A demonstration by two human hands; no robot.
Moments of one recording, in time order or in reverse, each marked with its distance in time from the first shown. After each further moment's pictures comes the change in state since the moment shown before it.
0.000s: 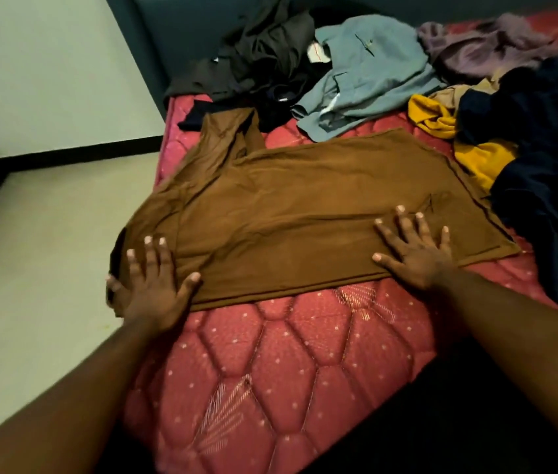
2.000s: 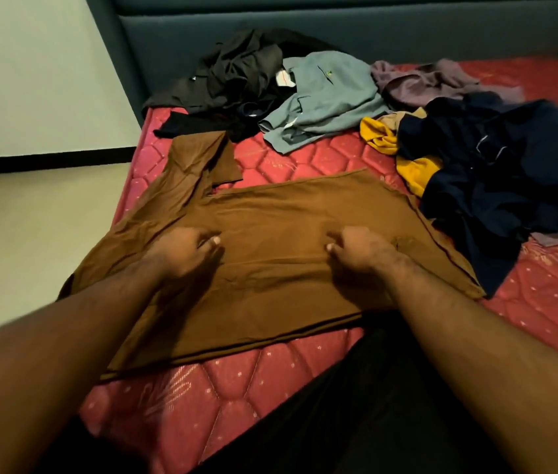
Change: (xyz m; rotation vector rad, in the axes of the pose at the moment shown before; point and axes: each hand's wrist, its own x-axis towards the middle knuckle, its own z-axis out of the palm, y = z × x) left_hand -0.011 0.118 -0.060 -0.145 -0.143 0.369; right_hand -0.058 -0.034 -0.066 0.127 -0.013 -0.007
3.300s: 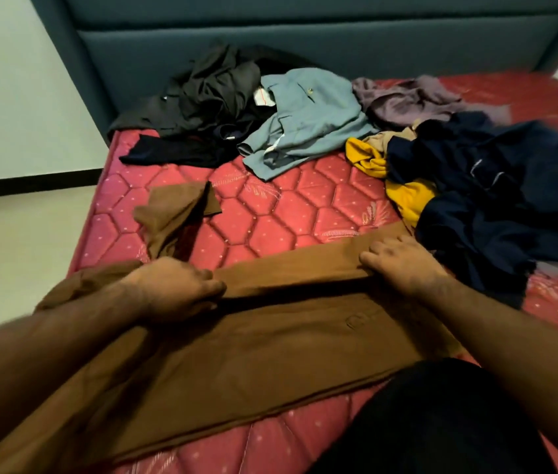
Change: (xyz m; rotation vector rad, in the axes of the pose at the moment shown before) left_hand 0.065 0.002 -0.007 0.781 -0.135 0.753; right_hand 0.051 0.097 -0.006 -0.606 0.248 -0.333
